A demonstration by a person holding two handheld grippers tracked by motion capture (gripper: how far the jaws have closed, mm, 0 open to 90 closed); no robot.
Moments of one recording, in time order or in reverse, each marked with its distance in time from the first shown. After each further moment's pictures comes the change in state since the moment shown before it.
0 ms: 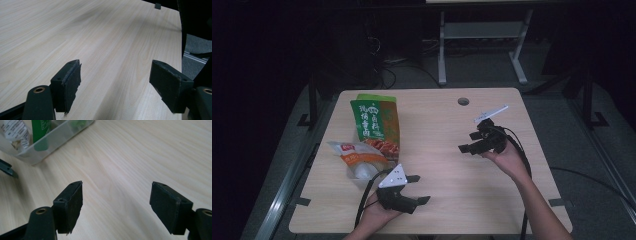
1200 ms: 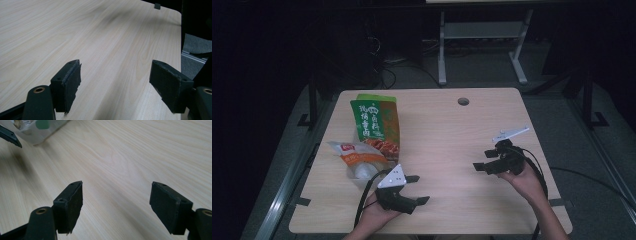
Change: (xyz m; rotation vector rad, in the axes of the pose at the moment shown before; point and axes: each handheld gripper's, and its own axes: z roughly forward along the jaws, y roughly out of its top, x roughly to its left) left arm 0.000 -0.001 -0.001 -0.008 0.000 0.001; right arm 0.007 -0.065 -0.024 -0.019 -0.019 0.068
